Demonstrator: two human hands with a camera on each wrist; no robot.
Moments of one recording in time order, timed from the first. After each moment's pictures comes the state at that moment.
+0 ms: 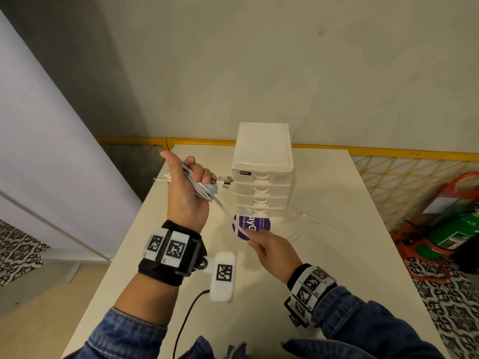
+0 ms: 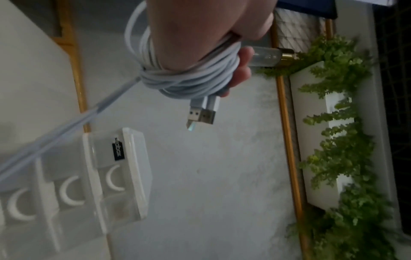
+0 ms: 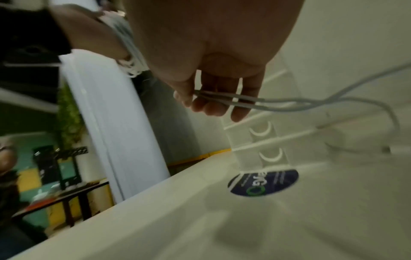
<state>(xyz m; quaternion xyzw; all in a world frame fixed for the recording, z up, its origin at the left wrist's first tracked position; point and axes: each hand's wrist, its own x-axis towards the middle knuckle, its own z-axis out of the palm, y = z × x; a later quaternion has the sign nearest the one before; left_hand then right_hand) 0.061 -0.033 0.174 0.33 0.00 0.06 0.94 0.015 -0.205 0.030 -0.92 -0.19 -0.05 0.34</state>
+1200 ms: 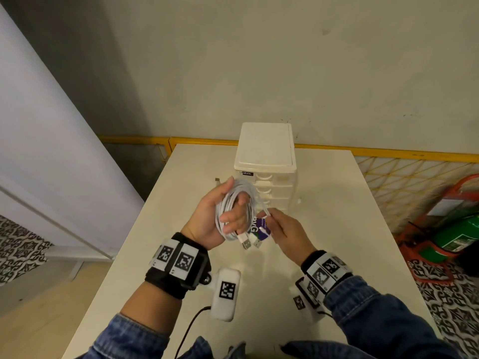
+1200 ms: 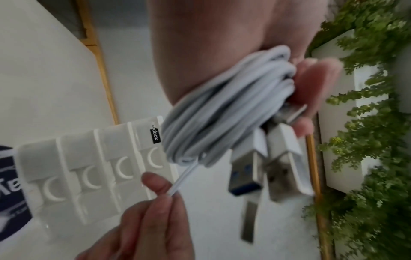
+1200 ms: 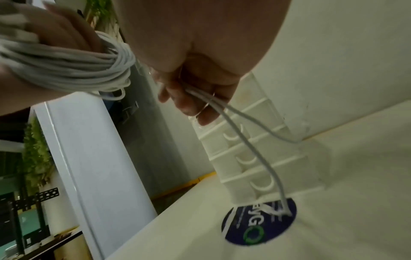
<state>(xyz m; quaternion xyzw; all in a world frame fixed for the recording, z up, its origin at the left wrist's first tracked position) 0.050 -0.040 0.146 0.34 -0.19 -0.37 0.85 0.035 -0.228 0.063 -0.86 -0.16 -0.07 0.49</state>
